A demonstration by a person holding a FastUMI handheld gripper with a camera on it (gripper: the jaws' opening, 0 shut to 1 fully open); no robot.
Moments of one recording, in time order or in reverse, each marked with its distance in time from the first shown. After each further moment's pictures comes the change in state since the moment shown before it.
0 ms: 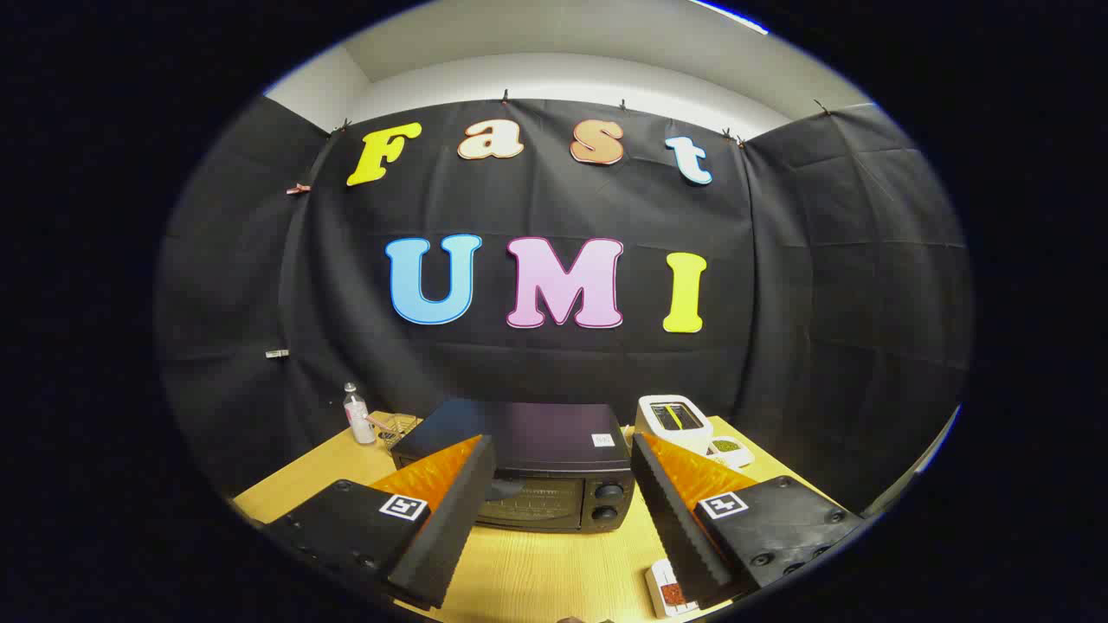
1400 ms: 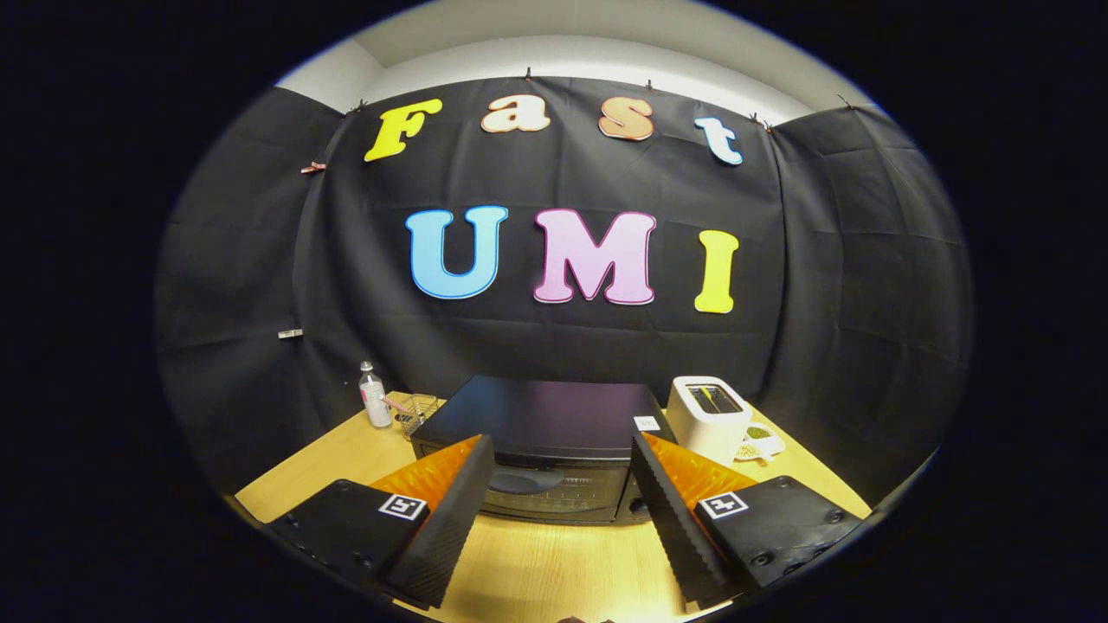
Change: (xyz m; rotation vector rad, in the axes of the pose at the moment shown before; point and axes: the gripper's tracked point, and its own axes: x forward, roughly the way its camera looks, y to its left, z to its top) arm 0.036 0.051 -0.037 -0.012 0.090 0.062
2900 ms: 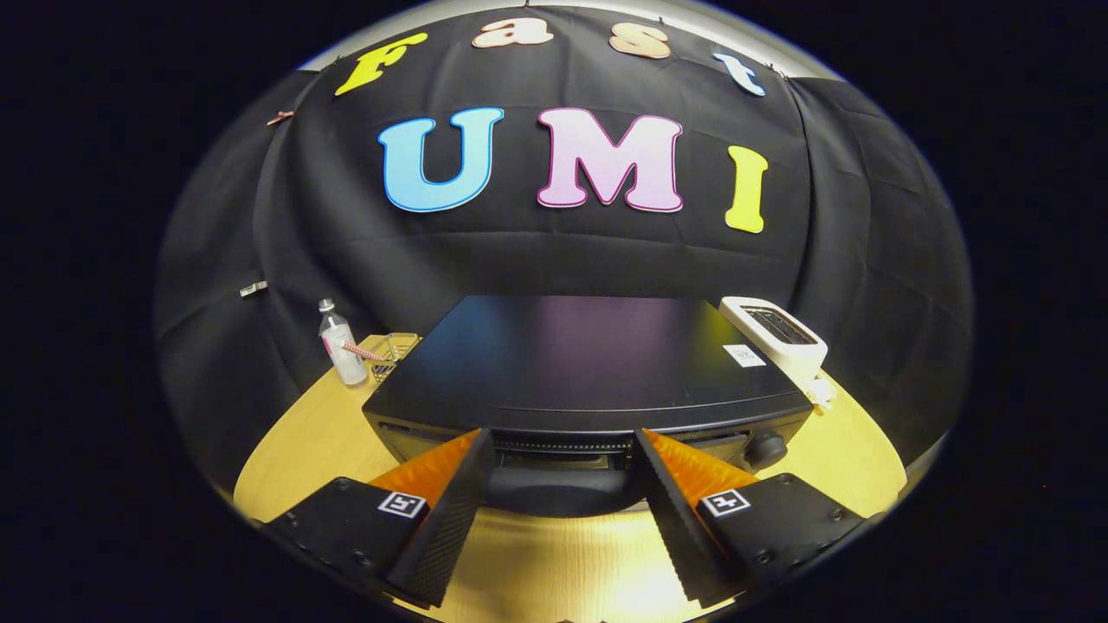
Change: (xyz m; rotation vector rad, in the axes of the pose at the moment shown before) arm 0.107 0.046 -0.094 0.023 0.273 -0.035
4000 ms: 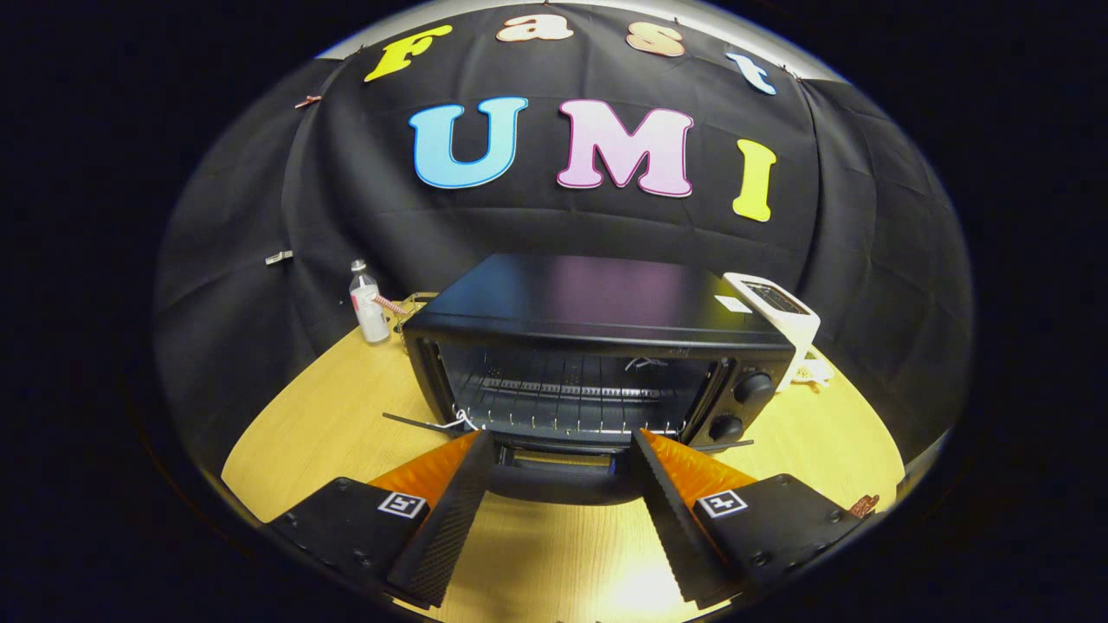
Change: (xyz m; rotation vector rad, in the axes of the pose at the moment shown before) arm -0.060 0.003 -0.058 -0.051 0.058 0.052
